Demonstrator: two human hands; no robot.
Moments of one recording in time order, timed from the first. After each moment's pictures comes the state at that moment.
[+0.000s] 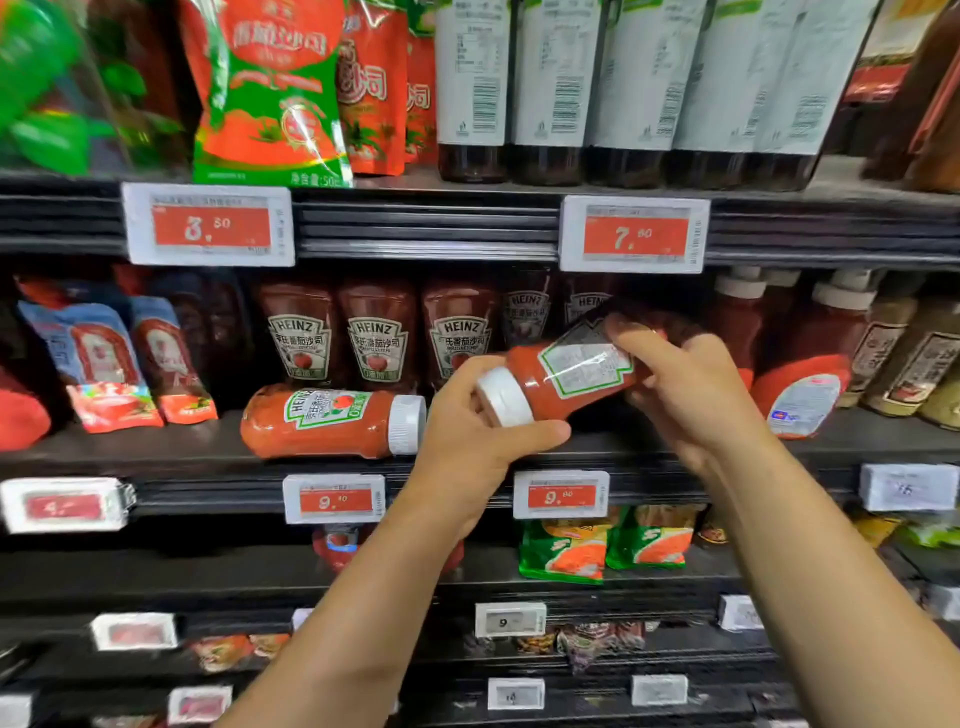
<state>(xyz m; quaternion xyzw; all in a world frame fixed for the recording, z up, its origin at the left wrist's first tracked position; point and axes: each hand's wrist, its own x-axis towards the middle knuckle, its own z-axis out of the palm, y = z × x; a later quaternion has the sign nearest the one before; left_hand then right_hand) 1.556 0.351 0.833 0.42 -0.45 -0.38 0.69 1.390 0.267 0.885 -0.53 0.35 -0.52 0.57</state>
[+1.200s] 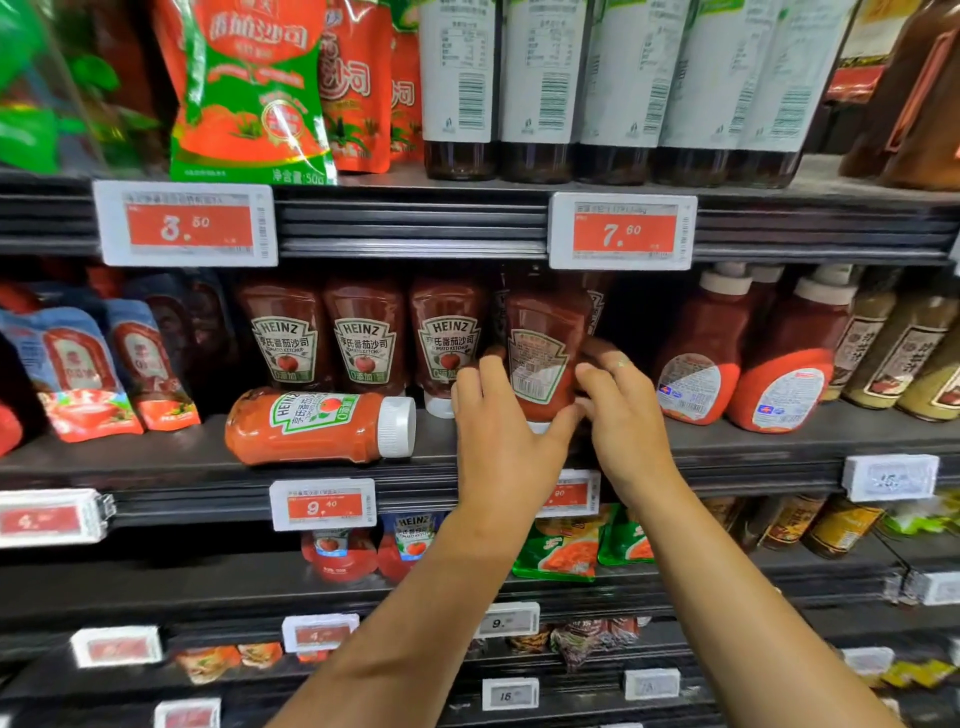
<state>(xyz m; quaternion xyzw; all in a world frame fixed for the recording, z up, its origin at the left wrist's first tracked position) 1.519 0.329 0.824 0.67 -0.51 -0.05 0.54 1.418 0.265 0.828 -0.61 0.31 -0.55 0.48</state>
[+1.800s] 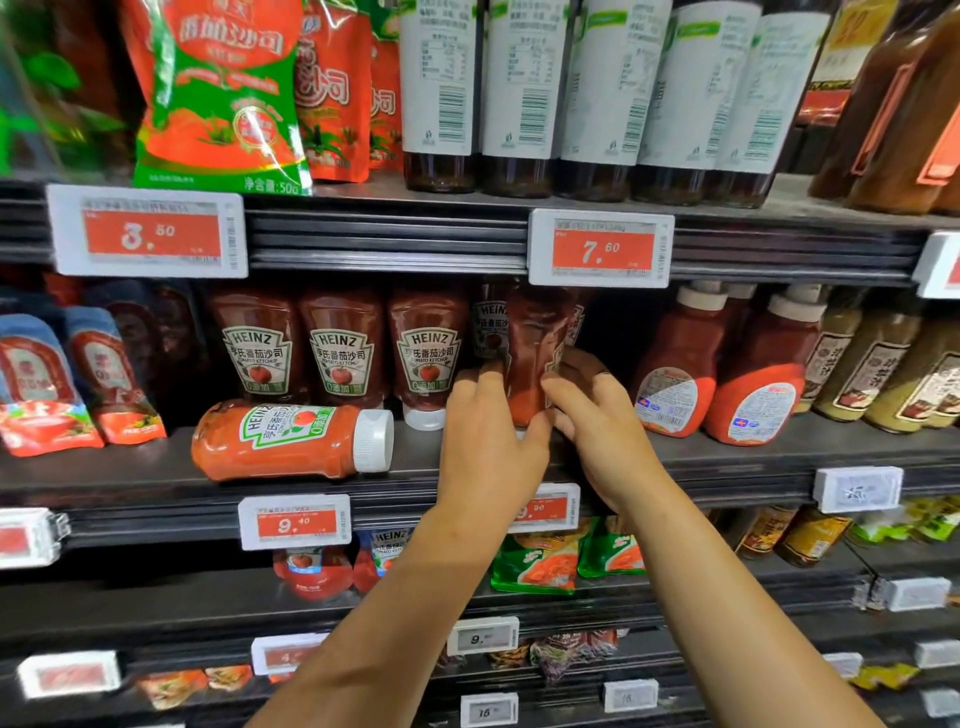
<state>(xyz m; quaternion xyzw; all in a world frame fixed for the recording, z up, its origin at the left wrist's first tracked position) 1.523 0.321 0.832 0.68 -0.54 -0.08 0.49 1.412 0.253 0.826 -0.61 0.30 -0.49 0.55</state>
